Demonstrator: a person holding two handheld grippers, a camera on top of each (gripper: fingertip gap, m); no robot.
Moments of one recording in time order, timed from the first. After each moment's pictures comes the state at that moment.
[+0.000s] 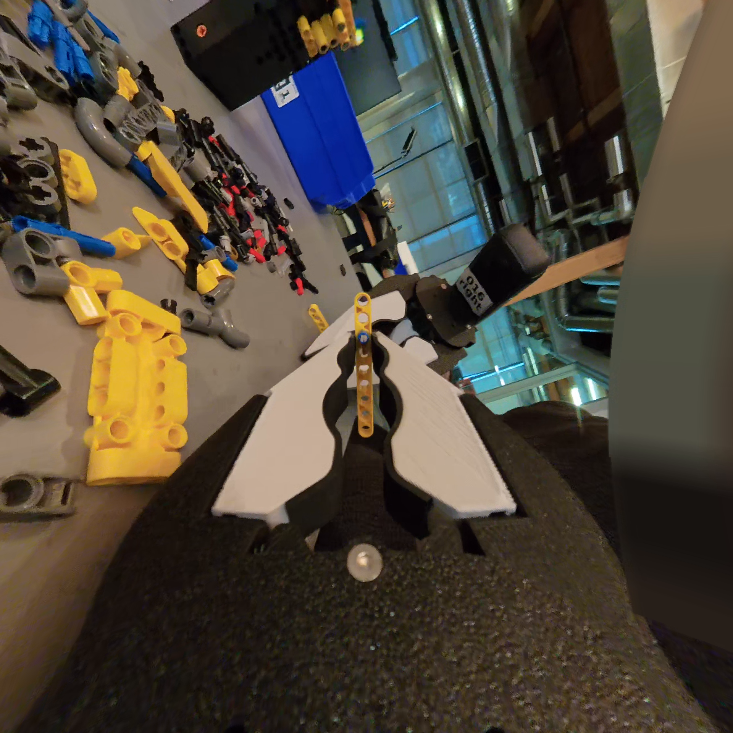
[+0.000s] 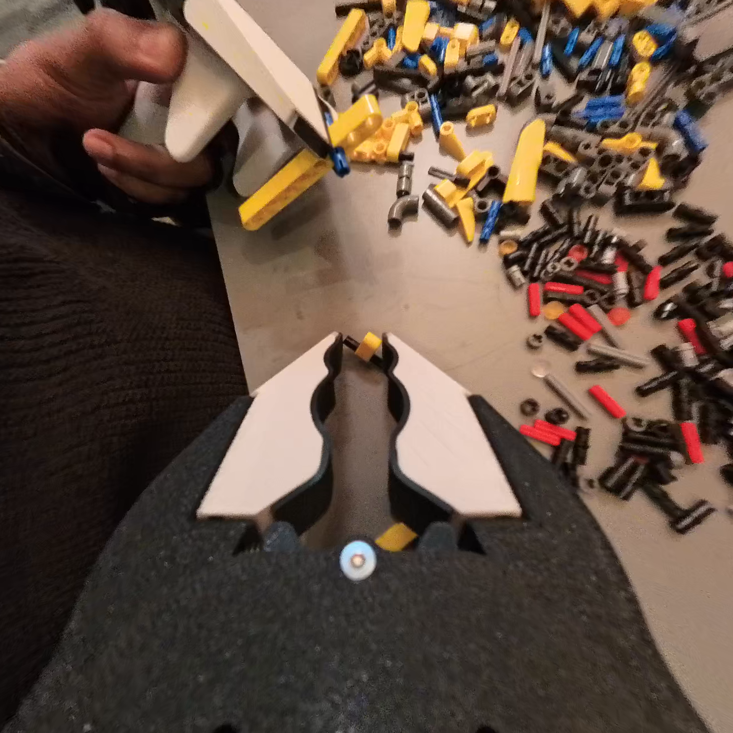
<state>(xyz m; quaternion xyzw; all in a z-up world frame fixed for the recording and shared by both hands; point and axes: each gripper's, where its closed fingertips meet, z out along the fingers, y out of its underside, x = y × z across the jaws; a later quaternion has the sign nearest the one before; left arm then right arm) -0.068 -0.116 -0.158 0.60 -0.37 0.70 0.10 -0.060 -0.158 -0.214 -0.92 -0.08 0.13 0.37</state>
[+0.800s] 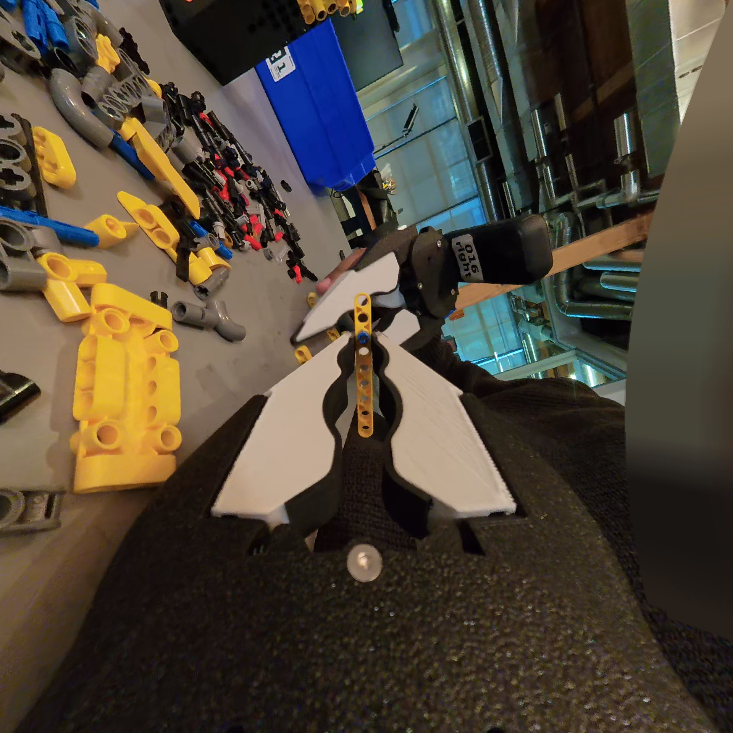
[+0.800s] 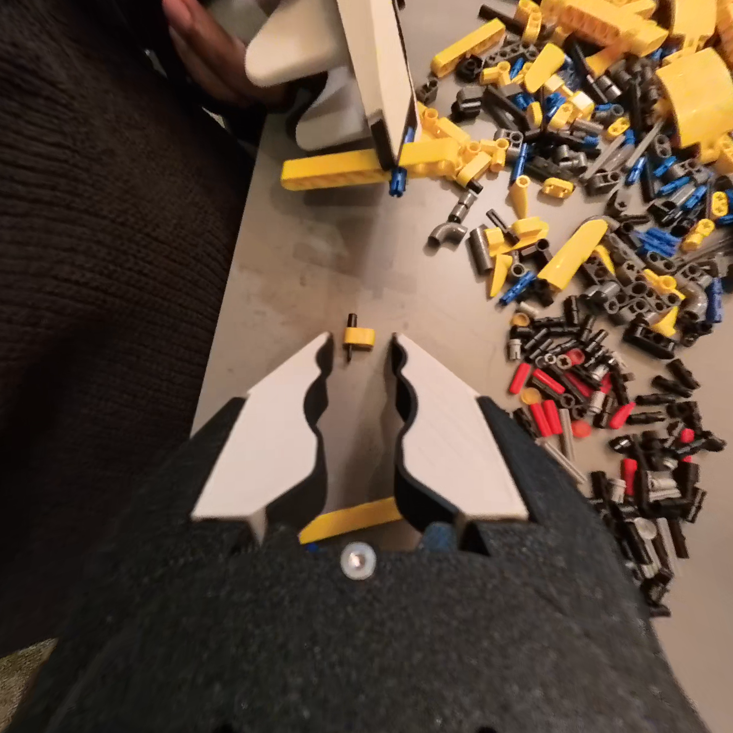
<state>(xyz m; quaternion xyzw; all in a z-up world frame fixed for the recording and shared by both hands) -0.070 -0.122 -0.161 0.59 -0.39 0.70 0.12 -0.056 -0.154 -0.218 -0.87 -0.31 0.12 0.37</state>
